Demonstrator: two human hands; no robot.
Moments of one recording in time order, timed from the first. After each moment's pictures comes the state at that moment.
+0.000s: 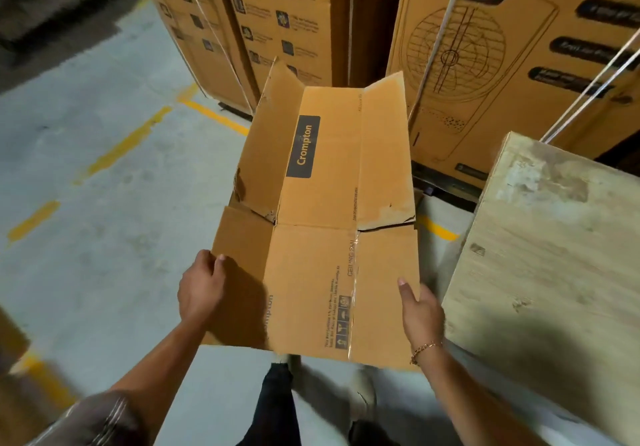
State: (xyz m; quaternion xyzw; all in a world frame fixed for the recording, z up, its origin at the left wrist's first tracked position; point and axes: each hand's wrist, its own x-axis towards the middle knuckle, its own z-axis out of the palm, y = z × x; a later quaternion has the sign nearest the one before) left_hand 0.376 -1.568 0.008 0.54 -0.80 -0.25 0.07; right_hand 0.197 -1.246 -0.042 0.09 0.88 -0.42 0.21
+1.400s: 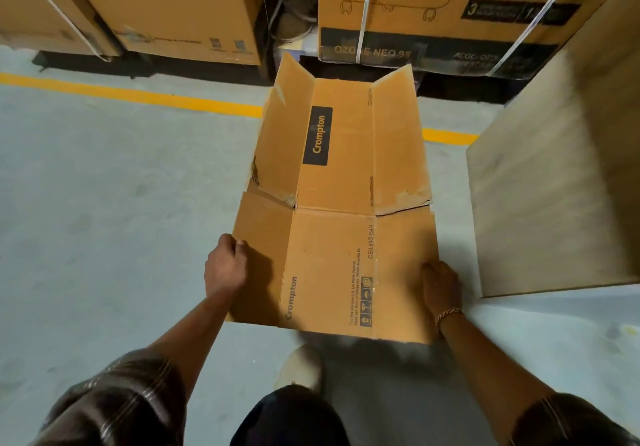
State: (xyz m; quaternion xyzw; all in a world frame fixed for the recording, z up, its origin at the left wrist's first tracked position) left_hand 0.220 -1.716 -0.551 0.35 -0.88 -0.32 -0.04; right_hand 0.170 -1.337 -0.580 0.26 0.87 -0.40 0.14
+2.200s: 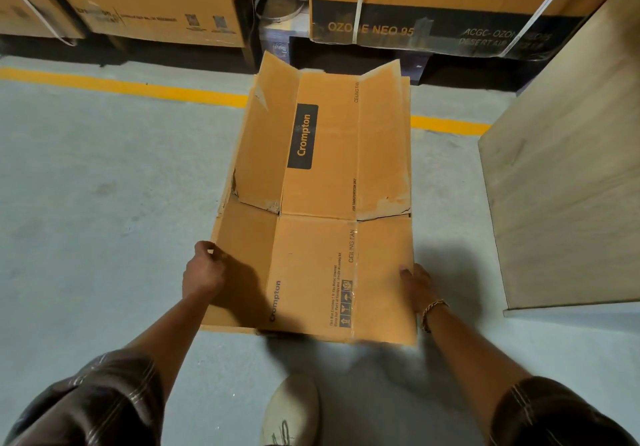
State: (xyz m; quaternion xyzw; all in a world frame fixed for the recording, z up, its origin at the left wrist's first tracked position) left_hand 0.189 -1.753 -0.687 0.39 -0.85 -0.33 -0.10; right_hand 0.131 -1.351 -0.716 0.26 0.83 -0.41 0.27
